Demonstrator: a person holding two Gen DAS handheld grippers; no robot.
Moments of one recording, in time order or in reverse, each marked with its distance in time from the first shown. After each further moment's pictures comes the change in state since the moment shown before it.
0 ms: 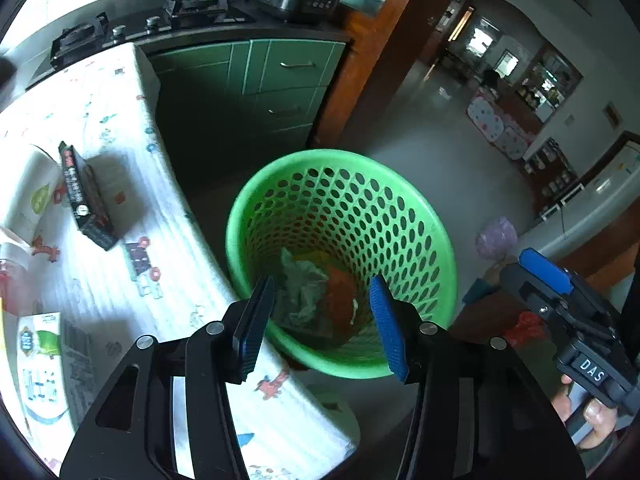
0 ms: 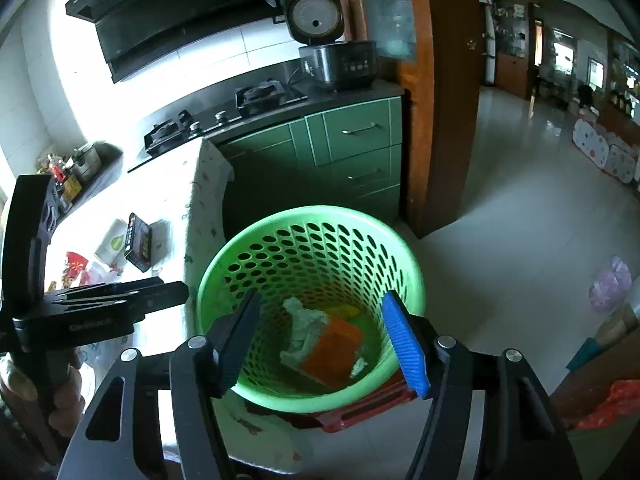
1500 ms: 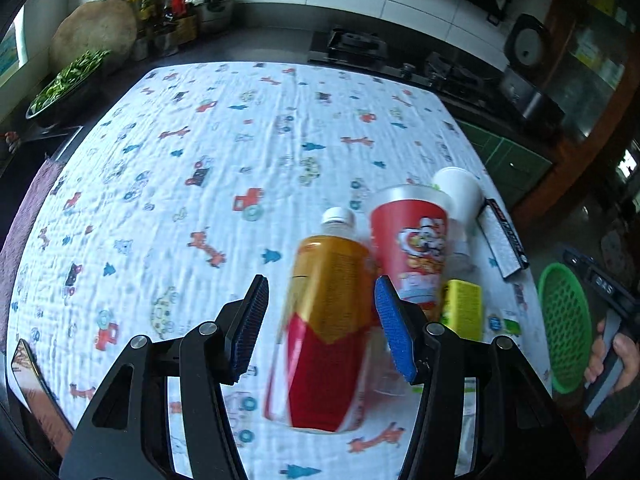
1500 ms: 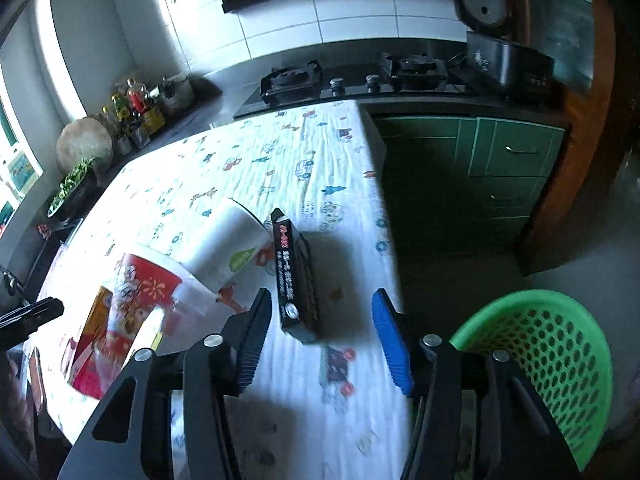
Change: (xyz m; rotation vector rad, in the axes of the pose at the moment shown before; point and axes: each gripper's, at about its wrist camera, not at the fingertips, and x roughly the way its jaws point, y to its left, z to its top) left arm -0.198 0.287 -0.084 -0.456 -0.183 0.475; right arm 0.138 0.237 0.070 -0.272 0.127 0.261
